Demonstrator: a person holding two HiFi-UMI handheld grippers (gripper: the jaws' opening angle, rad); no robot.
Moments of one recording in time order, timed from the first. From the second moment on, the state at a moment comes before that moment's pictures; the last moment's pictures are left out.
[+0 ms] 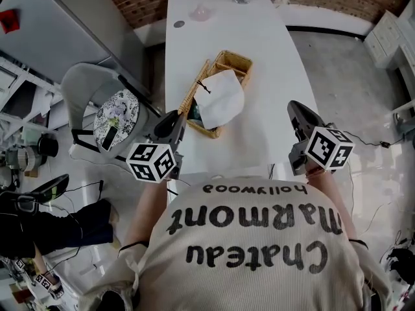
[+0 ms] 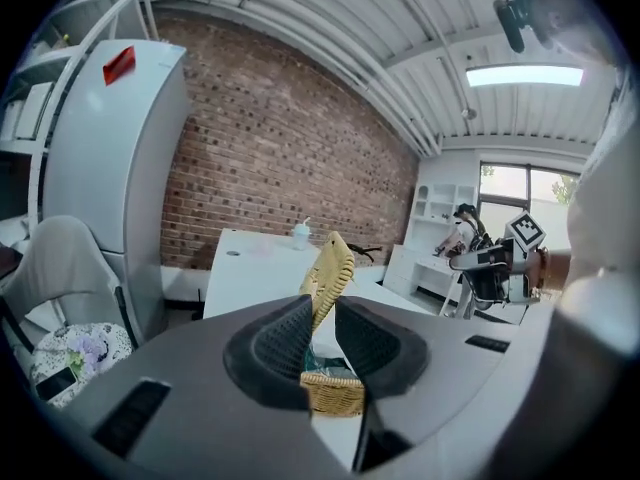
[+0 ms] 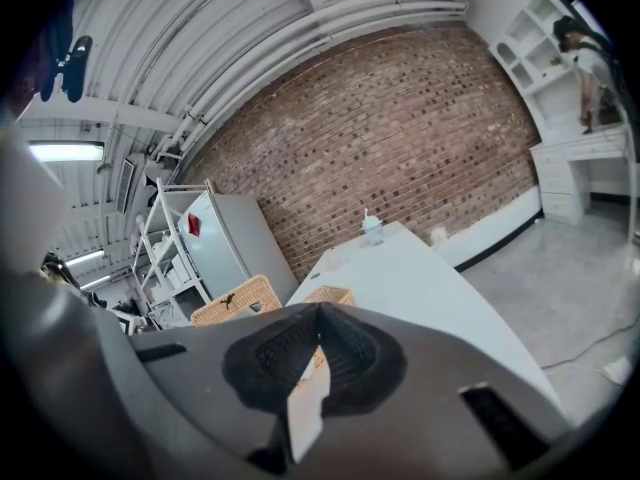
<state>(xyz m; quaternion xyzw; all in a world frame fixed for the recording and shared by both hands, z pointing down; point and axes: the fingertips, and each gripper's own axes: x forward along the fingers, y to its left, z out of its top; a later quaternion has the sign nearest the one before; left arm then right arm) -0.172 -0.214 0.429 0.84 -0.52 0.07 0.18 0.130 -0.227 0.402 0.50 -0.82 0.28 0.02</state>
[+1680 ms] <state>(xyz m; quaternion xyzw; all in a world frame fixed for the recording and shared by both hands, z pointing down) -0.134 -0.203 0.484 0.84 -0.45 0.31 0.00 0.136 -0.225 0.415 0.51 -0.81 0.30 0.03</state>
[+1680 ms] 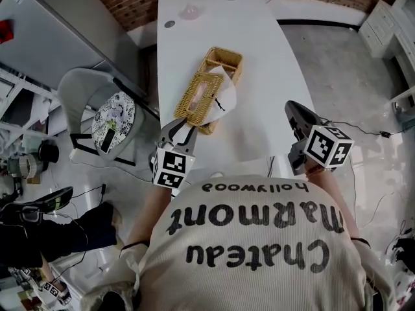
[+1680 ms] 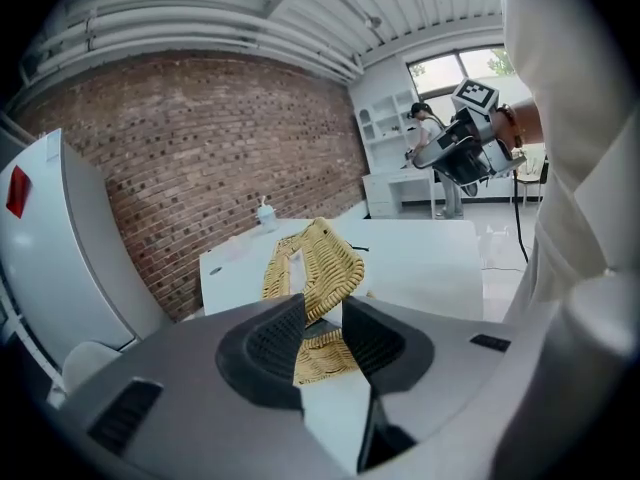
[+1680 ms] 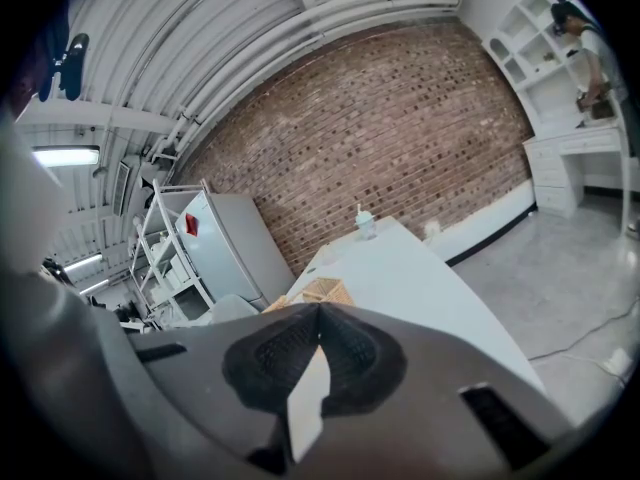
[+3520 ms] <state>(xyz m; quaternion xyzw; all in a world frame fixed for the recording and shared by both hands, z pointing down) -0.122 -0.185 0.506 0.76 -0.51 0.40 0.04 0.183 -0.225 0.432 0.45 -0.83 0.32 0.06</state>
